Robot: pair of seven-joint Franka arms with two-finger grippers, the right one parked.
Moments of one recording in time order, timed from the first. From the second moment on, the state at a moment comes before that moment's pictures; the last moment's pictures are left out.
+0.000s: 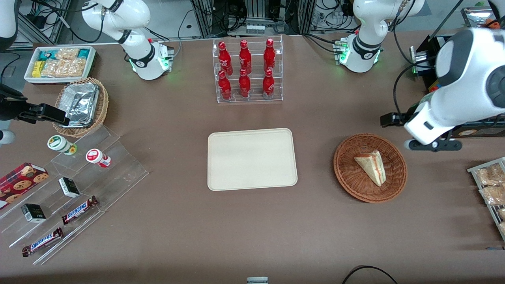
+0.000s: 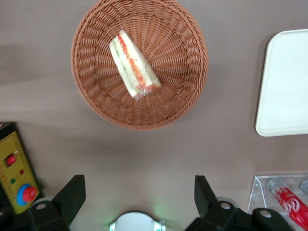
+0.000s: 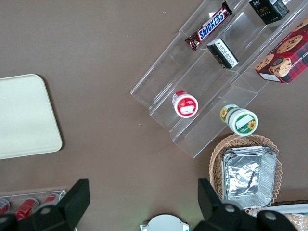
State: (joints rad) arm 0.03 0.13 -0.19 -1.71 0.00 1.58 -0.13
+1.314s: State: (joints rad) arm 0.03 0.17 -0.19 -2.11 0.00 2.22 -0.35
